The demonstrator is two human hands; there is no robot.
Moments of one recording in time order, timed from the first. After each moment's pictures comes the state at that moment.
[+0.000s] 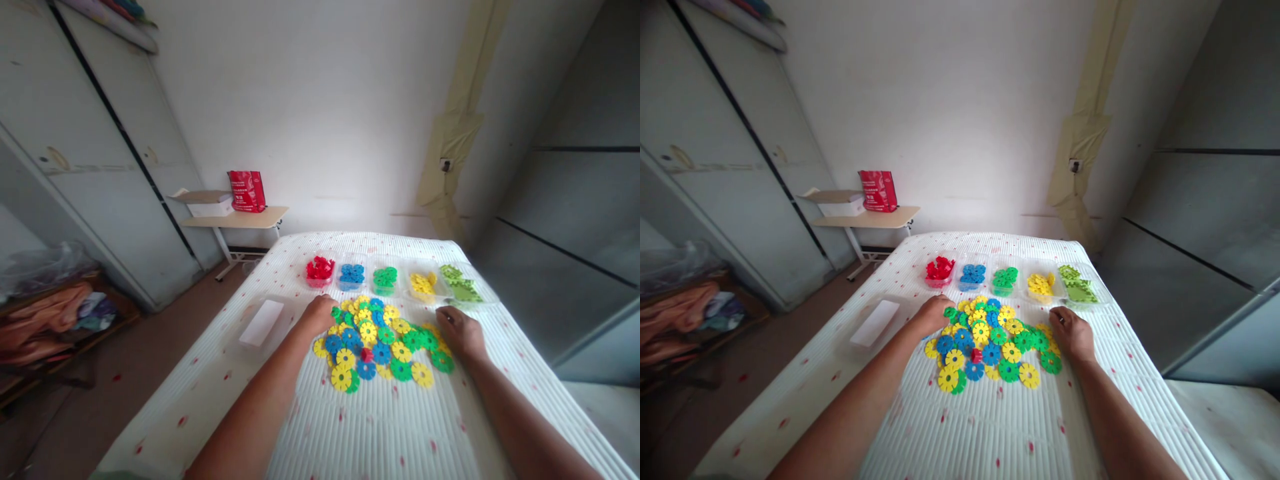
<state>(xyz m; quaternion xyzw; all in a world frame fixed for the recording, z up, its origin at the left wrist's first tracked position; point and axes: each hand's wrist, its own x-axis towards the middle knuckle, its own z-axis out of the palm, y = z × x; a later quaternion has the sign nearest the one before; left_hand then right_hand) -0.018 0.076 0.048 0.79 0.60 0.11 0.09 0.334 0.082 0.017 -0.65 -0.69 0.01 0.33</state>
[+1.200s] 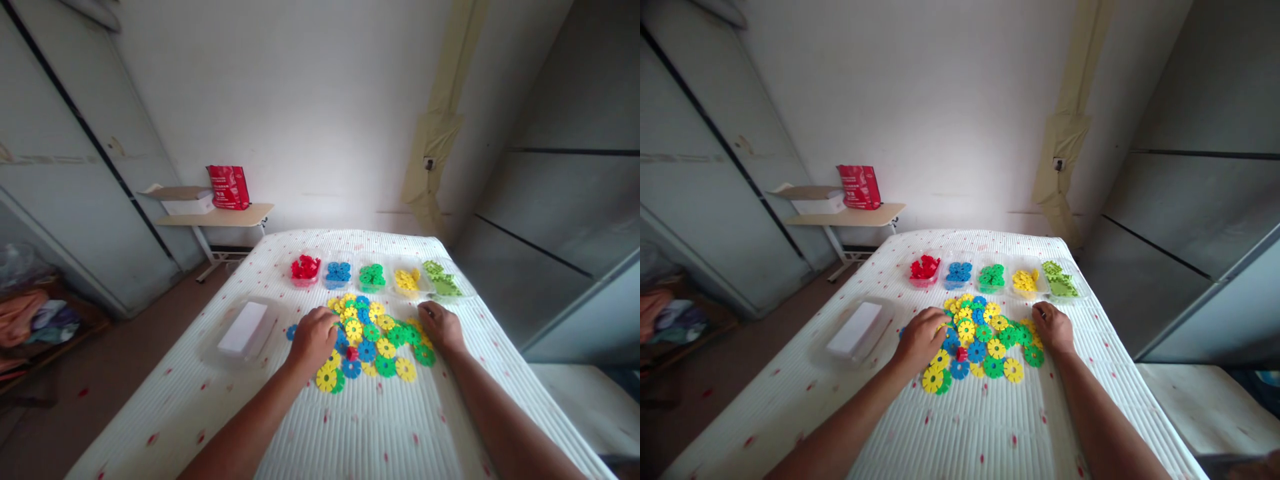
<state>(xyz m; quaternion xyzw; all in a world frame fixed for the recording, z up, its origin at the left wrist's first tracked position) 0.021 0.010 0.061 0.77 0.57 0.28 0.05 0.331 0.080 0.019 -0.65 -0.70 0.01 0.30</state>
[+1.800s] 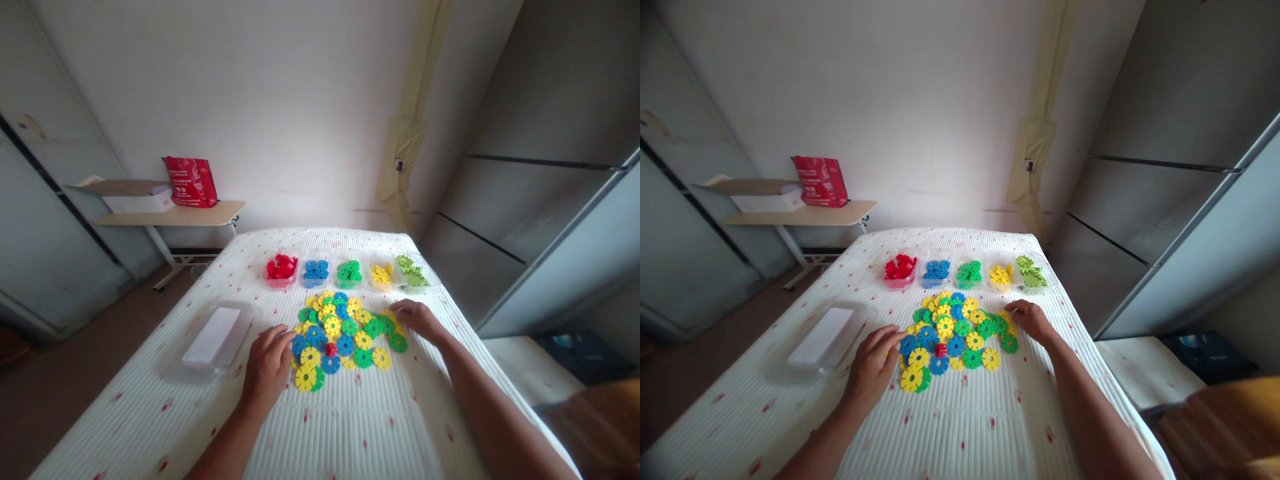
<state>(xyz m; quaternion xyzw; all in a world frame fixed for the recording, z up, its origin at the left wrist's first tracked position) -0.021 -0.018 0.012 0.73 0.56 0.38 -0.03 0.345 0.067 0.040 -0.57 -0.71 0.26 0.32</state>
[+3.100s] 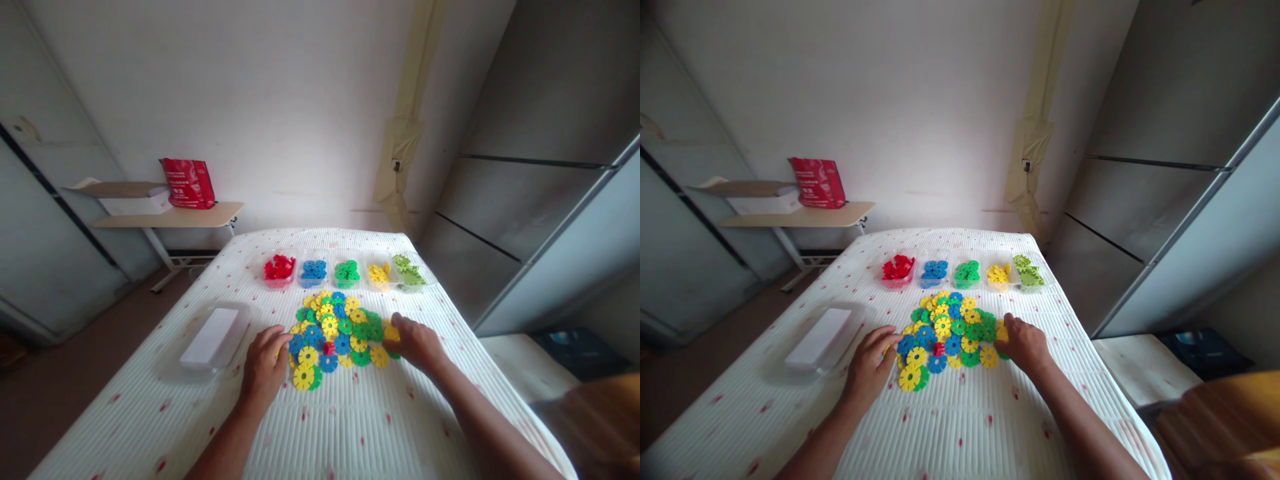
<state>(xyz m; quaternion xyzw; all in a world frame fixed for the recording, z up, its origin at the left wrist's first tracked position) -0.025 -0.014 -0.001 0.73 0.55 0.40 -0.04 0.295 0.001 0.074 -0.69 -0.73 0.00 0.00</state>
